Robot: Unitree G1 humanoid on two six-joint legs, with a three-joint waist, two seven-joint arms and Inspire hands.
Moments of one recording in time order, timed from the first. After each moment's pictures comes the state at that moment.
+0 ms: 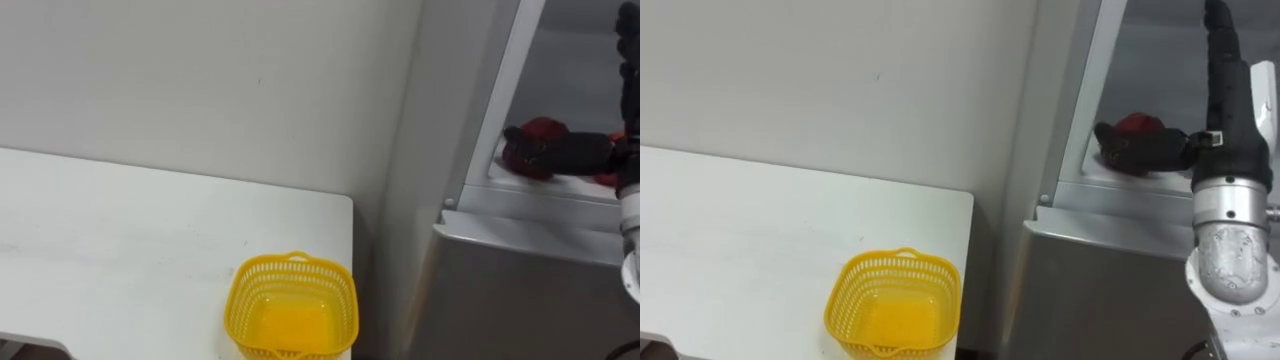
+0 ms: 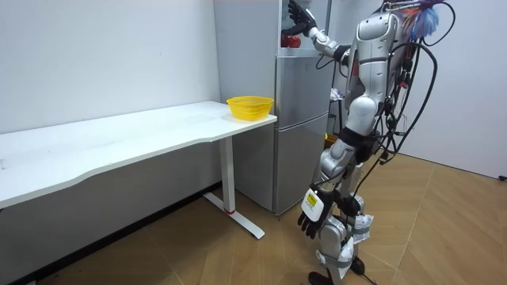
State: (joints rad) left arm 0.23 0.26 0.02 1.07 0.52 0.05 -0.13; right arm -0.58 -0.55 -0.08 0.25 -0.01 -0.13 -0.35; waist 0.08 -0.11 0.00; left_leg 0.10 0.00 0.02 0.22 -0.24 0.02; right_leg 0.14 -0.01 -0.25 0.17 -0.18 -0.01
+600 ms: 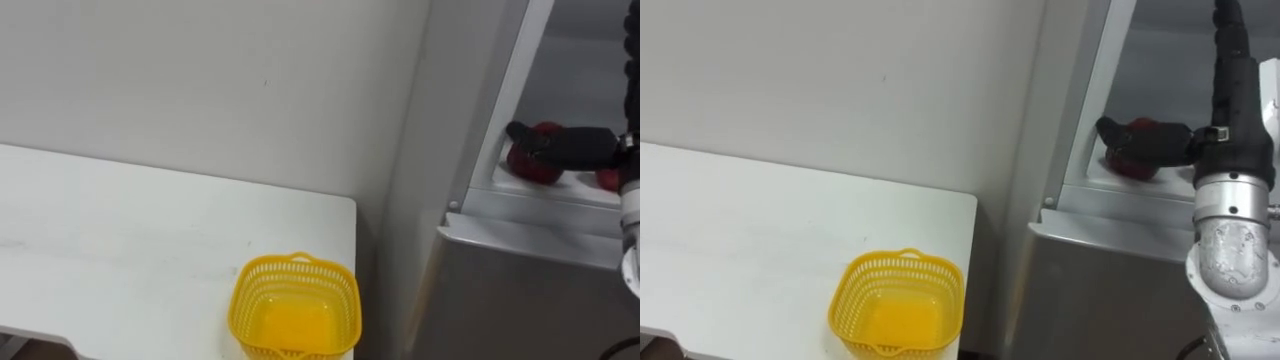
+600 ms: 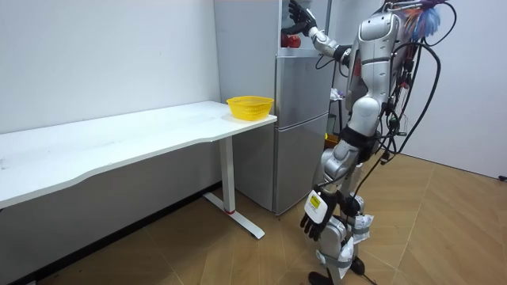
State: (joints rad) left arm 0.25 0.26 0.01 1.06 0.52 0.06 -0.12; right arm -0.58 -0.55 -0.08 0.26 0.04 -0.13 -0.37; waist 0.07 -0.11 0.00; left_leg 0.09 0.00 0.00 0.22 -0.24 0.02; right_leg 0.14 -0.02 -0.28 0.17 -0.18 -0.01
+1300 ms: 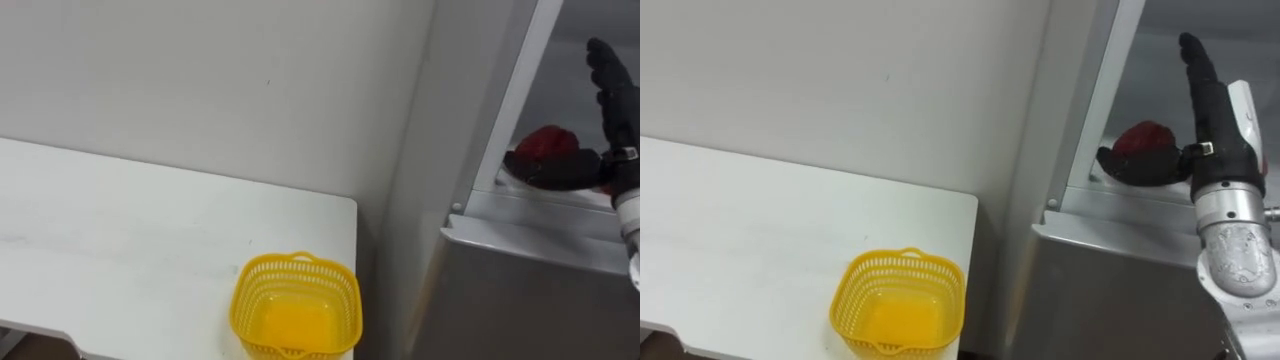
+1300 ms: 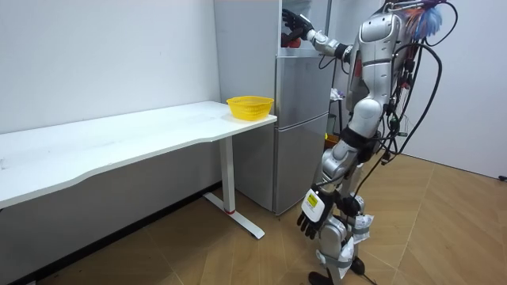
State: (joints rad) left arm 0.26 0.27 0.02 1.00 0.52 0.08 -0.10; right arm -0.59 -0.64 0.00 0.35 0.12 -0.07 -0.28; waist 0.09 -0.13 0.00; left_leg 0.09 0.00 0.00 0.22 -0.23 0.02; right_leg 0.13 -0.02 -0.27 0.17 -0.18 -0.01
